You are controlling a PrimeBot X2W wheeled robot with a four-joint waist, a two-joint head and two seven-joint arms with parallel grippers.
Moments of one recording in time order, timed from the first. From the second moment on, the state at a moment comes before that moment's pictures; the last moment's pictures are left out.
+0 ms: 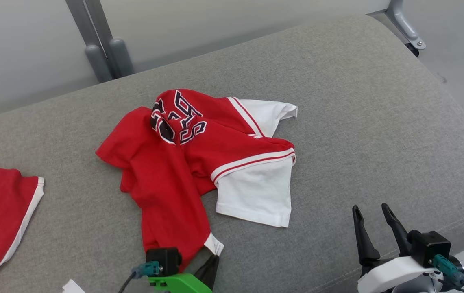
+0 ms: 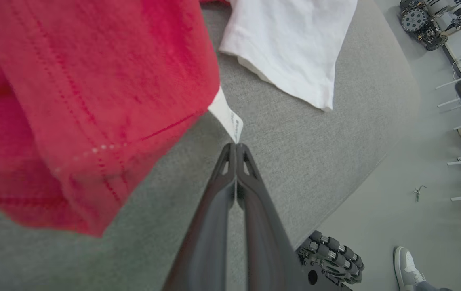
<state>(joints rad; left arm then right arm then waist) -0.30 0.38 -1.12 0.17 -1.25 0.34 -0.17 0.04 -0.05 0.05 0.23 0.20 0.13 -0.26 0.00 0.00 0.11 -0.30</state>
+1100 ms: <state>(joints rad) -0.16 0.47 -0.93 0.04 -1.38 0.31 -0.17 0.04 -0.05 0.05 0.23 0.18 0.13 -0.26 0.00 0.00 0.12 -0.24</state>
